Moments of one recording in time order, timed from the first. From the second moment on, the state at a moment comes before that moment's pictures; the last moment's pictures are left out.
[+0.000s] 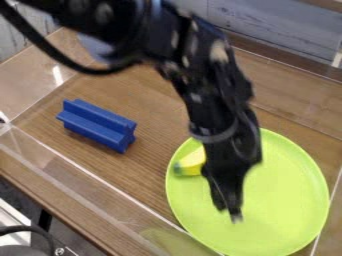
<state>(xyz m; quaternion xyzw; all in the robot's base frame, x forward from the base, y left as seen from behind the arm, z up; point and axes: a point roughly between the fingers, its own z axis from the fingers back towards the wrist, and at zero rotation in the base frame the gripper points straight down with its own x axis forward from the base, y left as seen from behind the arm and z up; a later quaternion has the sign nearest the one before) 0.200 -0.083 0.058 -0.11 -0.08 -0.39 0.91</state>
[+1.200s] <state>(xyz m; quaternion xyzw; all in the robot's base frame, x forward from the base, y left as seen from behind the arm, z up) 0.281 -0.064 0.106 -0.06 -0.09 -0.28 0.95</state>
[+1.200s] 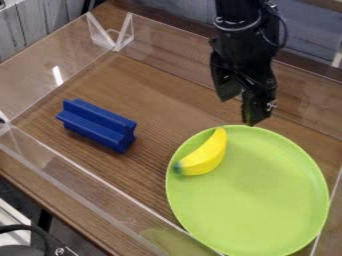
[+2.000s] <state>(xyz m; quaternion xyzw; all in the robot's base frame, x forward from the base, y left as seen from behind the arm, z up) 0.301 -0.085 0.062 -0.06 -0.10 -0.39 0.92</state>
